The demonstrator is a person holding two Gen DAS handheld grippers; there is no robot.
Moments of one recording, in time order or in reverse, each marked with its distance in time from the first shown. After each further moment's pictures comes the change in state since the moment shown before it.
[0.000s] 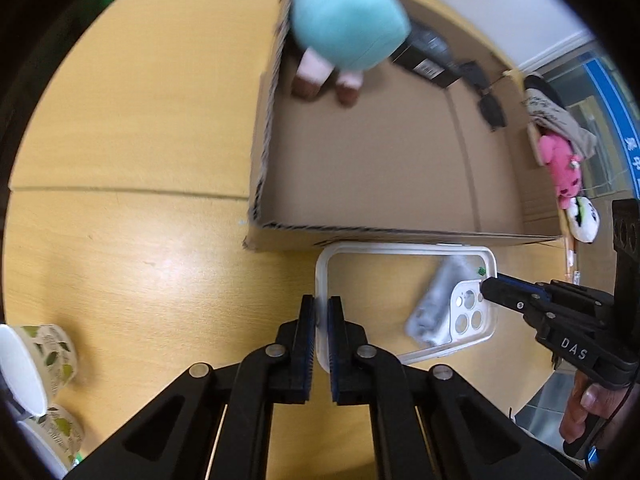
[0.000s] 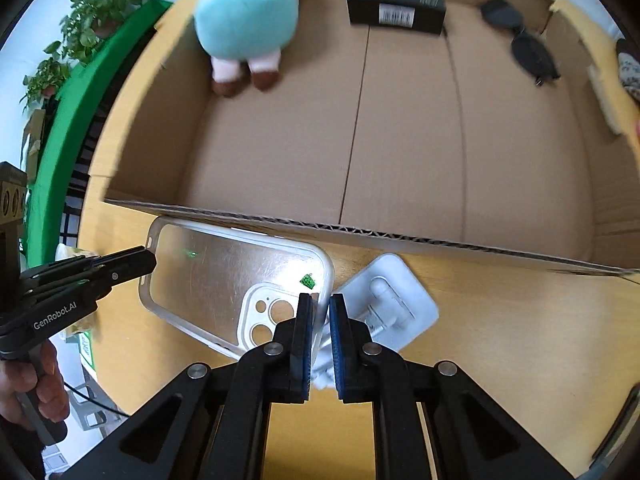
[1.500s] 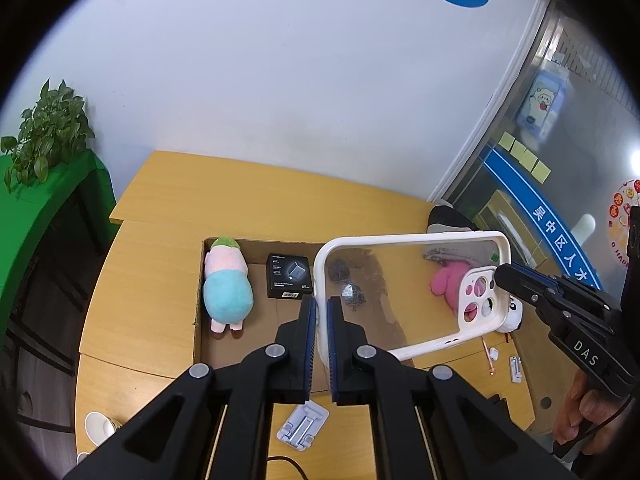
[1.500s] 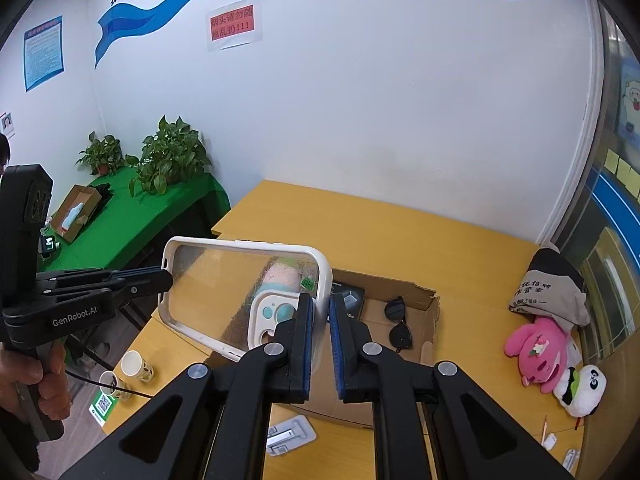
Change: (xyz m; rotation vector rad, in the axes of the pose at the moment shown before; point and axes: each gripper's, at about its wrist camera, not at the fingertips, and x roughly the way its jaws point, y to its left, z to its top) left arm -0.269 -0.193 0.034 0.157 -0.566 -0.043; right arm -0.369 0.025 -0.022 -0.241 -0.702 -0.113
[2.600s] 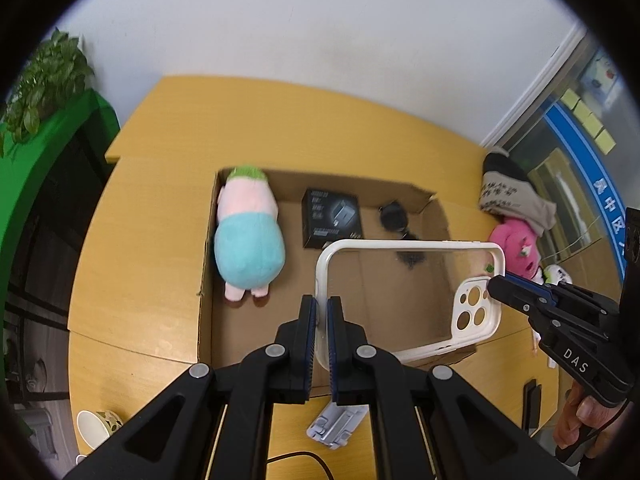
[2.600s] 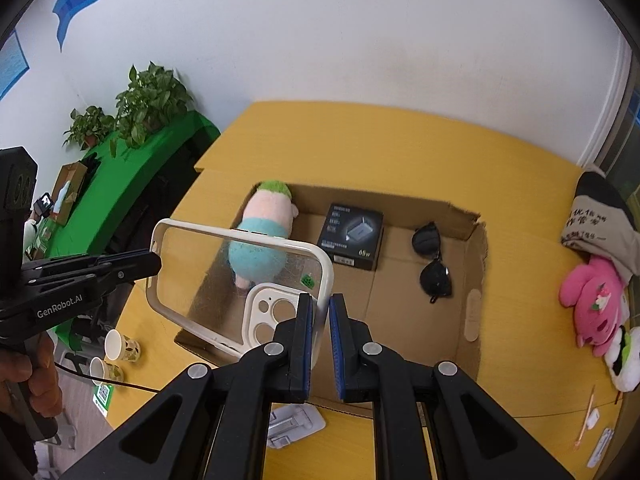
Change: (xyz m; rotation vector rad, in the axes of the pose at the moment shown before) left arm 0.154 0.063 -0.014 -0.053 0.279 0.097; right arm 0.189 -0.049 -0.044 0.105 0.307 0.093
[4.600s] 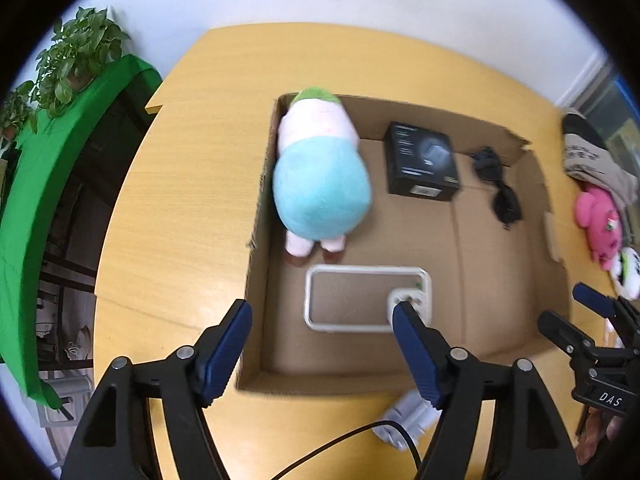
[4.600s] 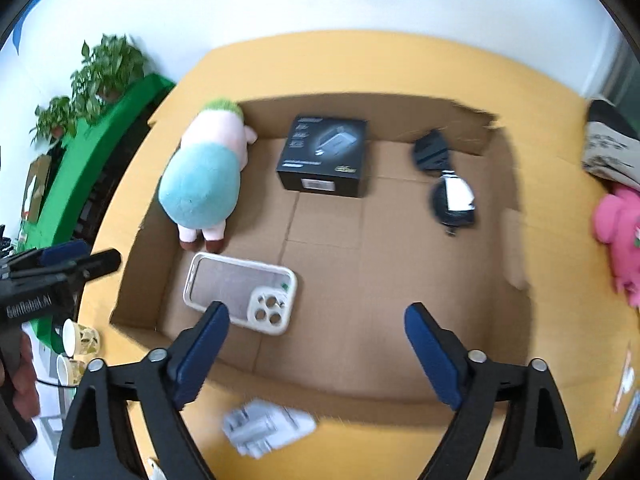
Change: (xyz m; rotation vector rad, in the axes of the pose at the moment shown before) left arm 0.061 0.030 -0.031 -0.012 0.132 0.225; right arm 0.093 -0.040 -0.062 0.109 0.124 -0.048
